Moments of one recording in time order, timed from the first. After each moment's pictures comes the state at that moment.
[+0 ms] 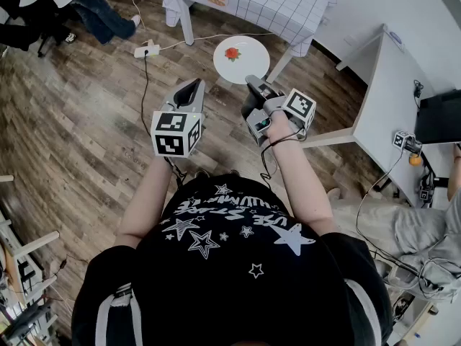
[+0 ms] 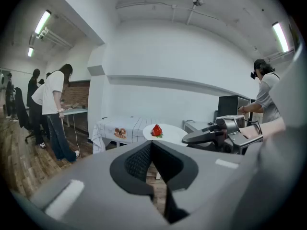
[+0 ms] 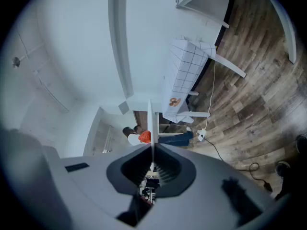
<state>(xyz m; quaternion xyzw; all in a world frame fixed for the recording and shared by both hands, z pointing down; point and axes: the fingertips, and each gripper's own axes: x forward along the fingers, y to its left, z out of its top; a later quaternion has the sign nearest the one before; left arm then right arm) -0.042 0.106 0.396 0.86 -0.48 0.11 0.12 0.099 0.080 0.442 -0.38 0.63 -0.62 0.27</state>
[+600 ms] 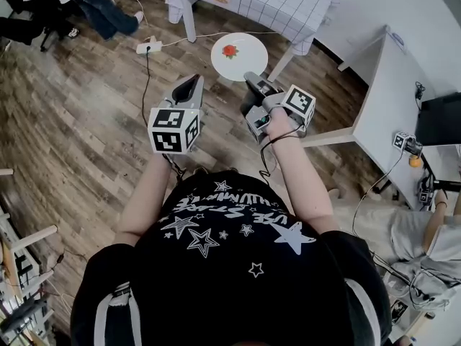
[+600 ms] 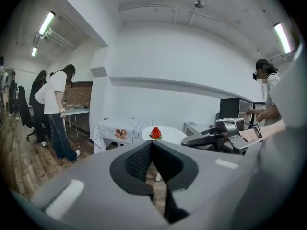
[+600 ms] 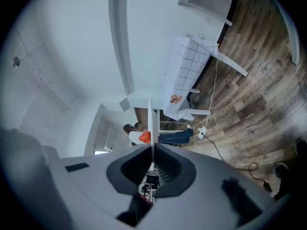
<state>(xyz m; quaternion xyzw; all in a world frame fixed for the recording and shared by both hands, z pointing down) -0.039 0.111 0.390 0.86 -0.49 0.09 0.12 0.098 0.083 0.439 -0.36 0.64 -0.62 0.26</state>
